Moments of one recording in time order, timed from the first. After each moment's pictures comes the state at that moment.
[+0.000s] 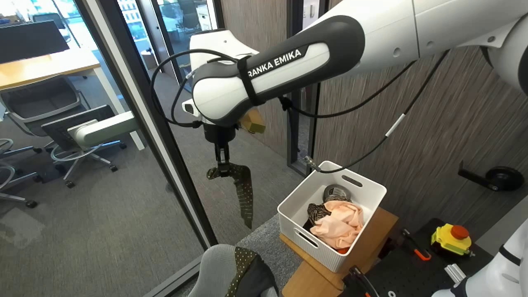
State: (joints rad) arm 0.27 0.28 0.34 -1.73 0.00 2.06 -0.71
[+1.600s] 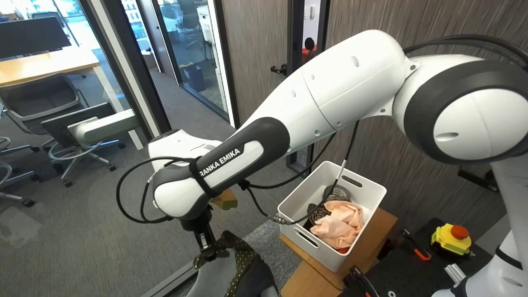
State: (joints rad) arm 0.45 0.64 0.40 -1.60 -0.01 2.01 -0.74
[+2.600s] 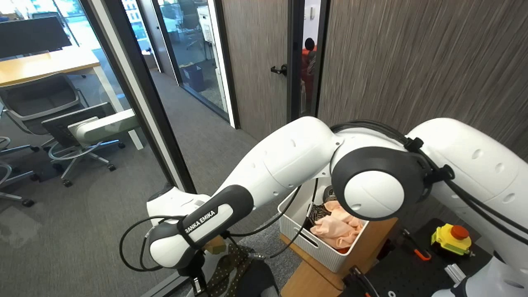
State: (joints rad) arm 0.55 1.04 0.41 -1.30 -0.03 1.99 -0.74
